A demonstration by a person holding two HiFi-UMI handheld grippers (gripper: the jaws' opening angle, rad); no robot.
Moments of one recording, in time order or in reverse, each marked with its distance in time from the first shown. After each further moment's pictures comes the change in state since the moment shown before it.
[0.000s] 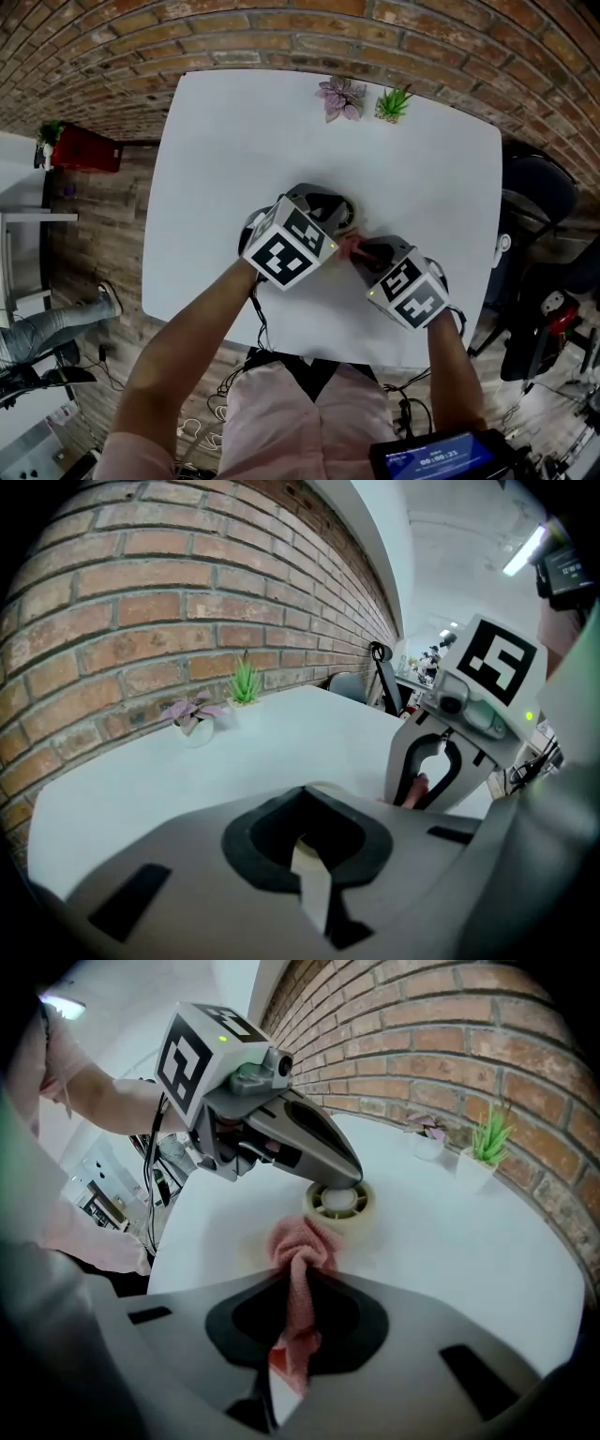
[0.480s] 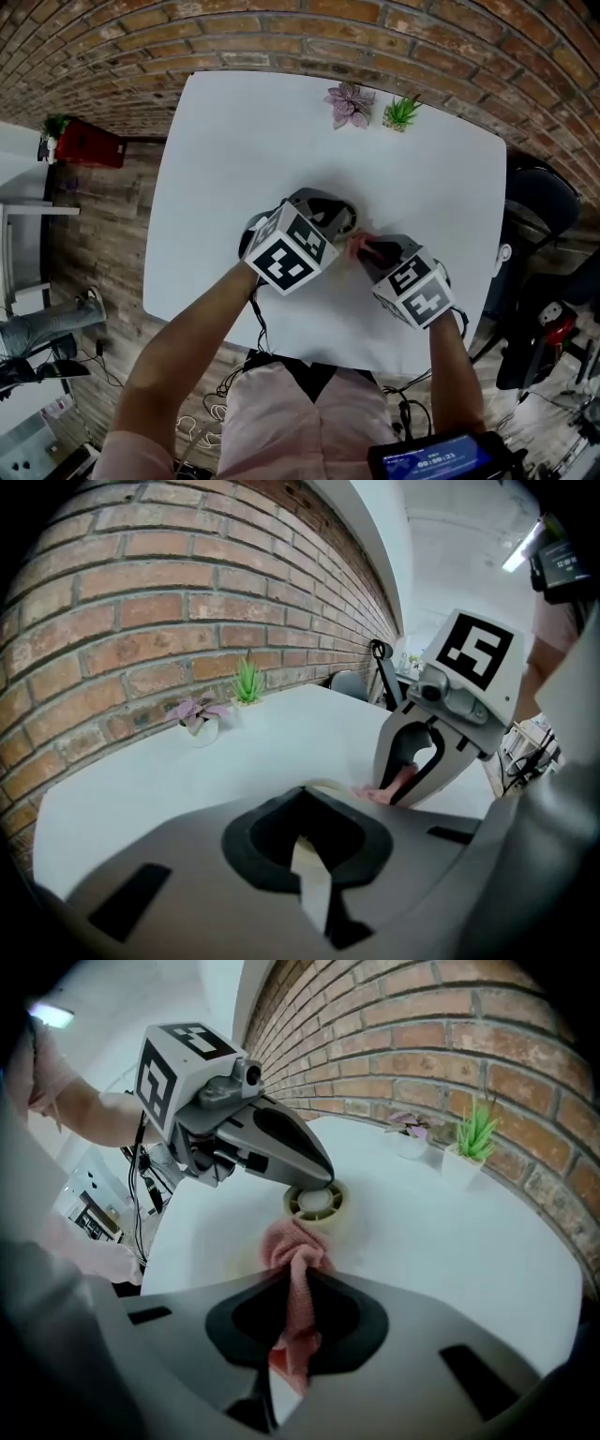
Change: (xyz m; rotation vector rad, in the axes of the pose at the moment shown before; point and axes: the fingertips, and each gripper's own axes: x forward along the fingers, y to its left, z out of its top) left arm -0.003 0.005 -0.003 0.012 0.008 0.010; right arm -0.001 -0.022 0.005 0.047 -0.010 -0.029
